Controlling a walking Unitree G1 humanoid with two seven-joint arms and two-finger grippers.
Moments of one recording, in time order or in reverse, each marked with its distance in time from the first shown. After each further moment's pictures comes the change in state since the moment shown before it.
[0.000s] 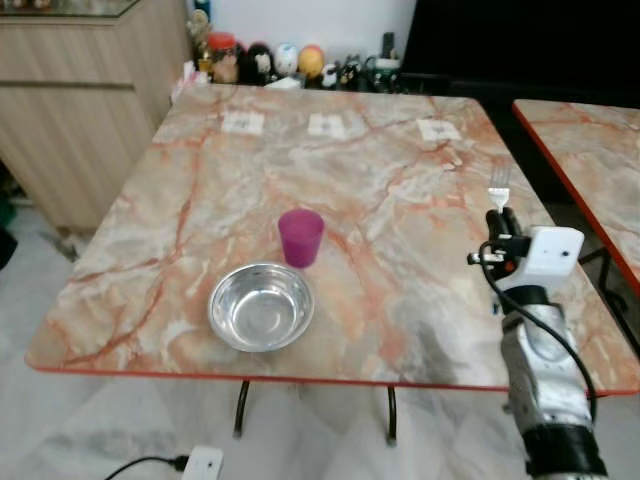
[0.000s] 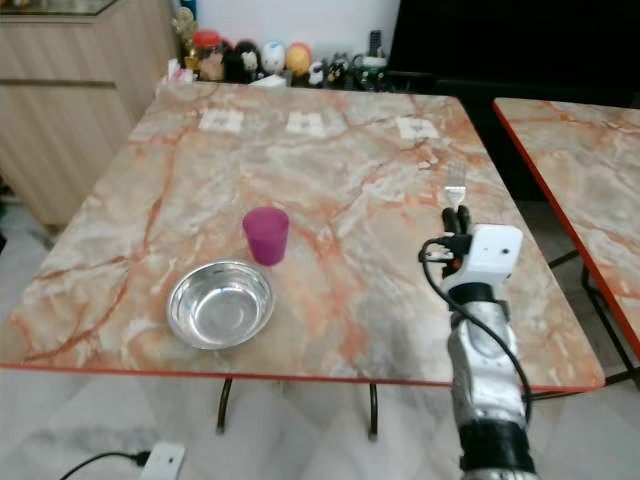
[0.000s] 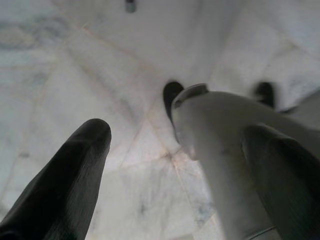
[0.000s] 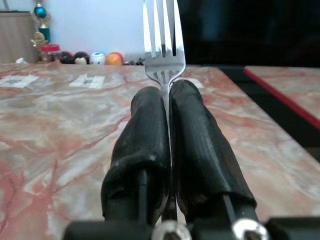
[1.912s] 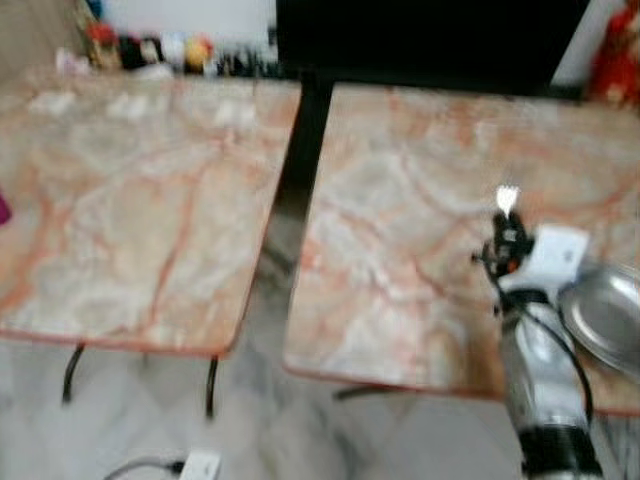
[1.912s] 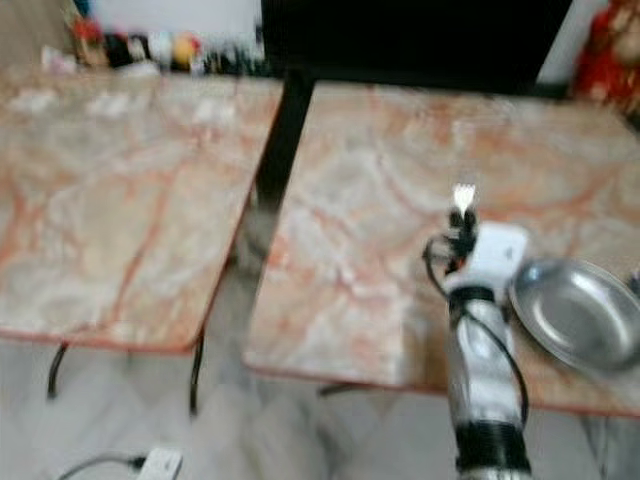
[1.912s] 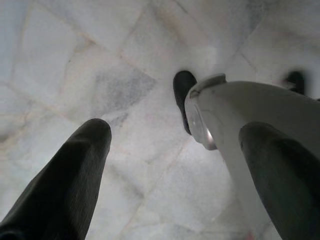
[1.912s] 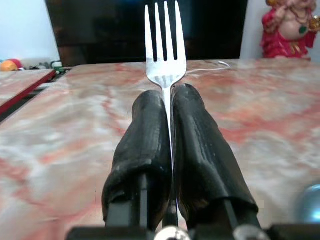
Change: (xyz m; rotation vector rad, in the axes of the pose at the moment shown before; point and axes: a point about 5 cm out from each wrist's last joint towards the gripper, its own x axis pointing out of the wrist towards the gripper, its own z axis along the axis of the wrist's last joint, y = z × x) left arm -0.001 0.007 -0.002 0.021 0.011 -0.001; right arm 0.000 -0.010 0.000 0.017 -0.004 -0.102
